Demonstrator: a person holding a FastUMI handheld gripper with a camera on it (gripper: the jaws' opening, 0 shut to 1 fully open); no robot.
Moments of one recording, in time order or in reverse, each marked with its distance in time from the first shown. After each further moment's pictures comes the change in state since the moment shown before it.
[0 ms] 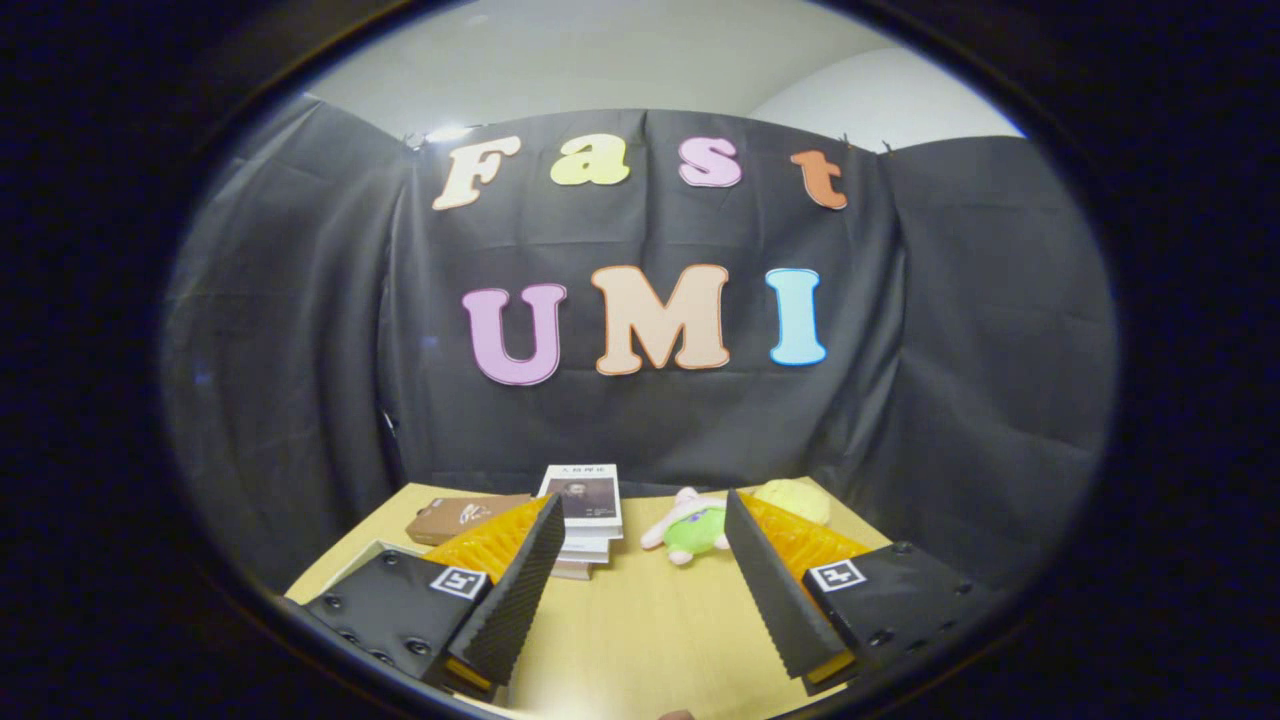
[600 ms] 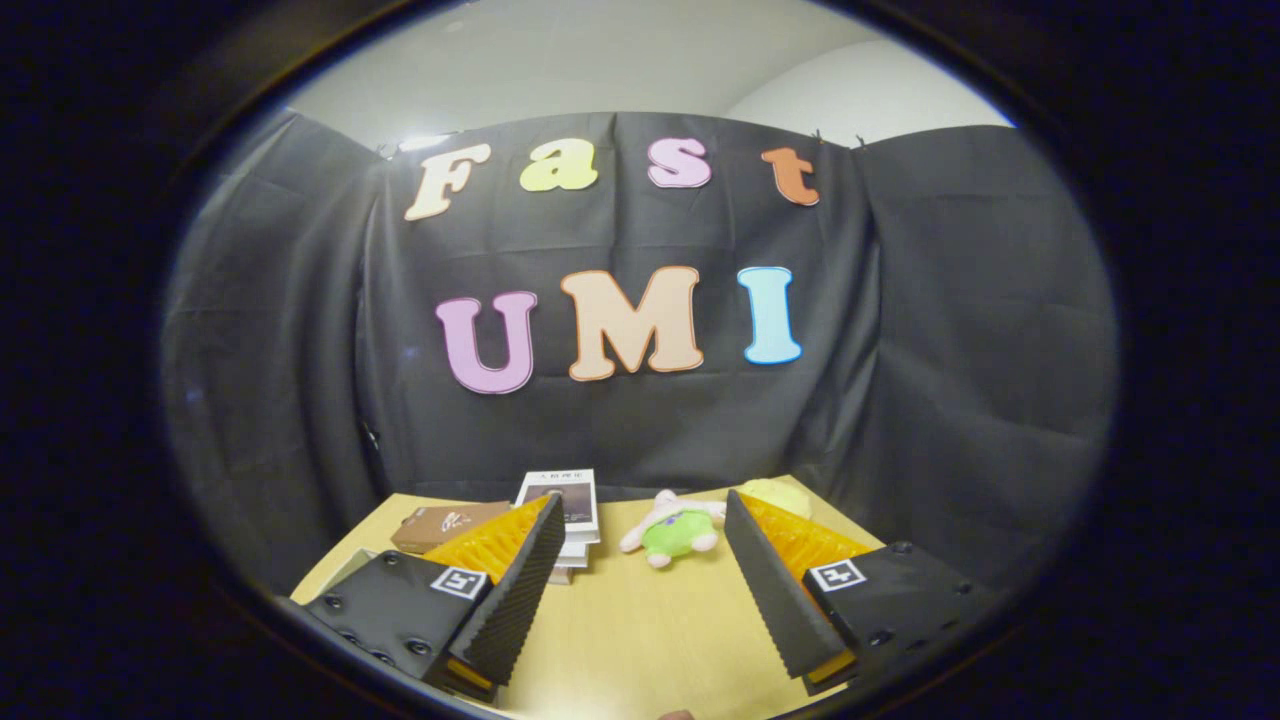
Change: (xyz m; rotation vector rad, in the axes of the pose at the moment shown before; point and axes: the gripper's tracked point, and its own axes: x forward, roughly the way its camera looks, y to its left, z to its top) arm 0.003 -0.034 0.005 0.010 -0.009 -0.051
